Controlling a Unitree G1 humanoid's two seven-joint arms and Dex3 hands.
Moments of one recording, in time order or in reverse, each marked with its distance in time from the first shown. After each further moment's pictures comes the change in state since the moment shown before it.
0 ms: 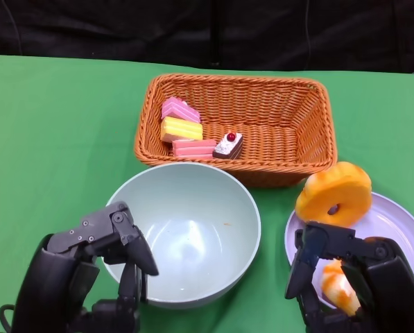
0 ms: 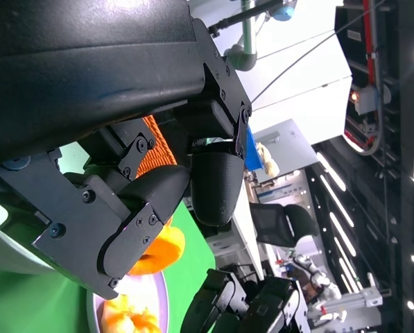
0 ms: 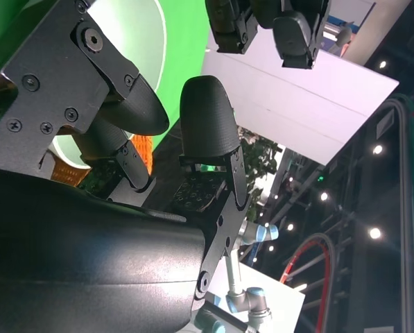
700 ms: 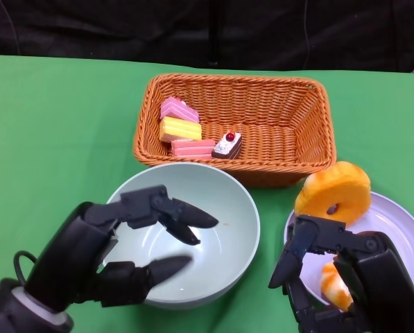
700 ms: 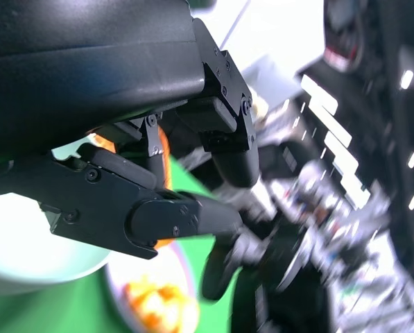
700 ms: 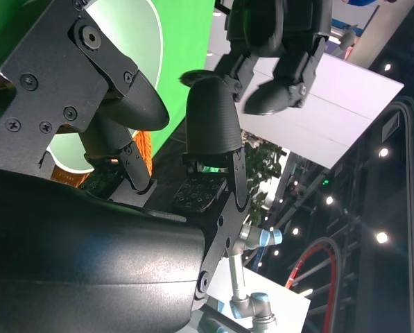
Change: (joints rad) left arm -0.180 0.117 -0.052 0.053 0.017 -0.005 -0.061; right arm -0.005 0.001 0.033 -0.075 -0.009 0.093 -0.006
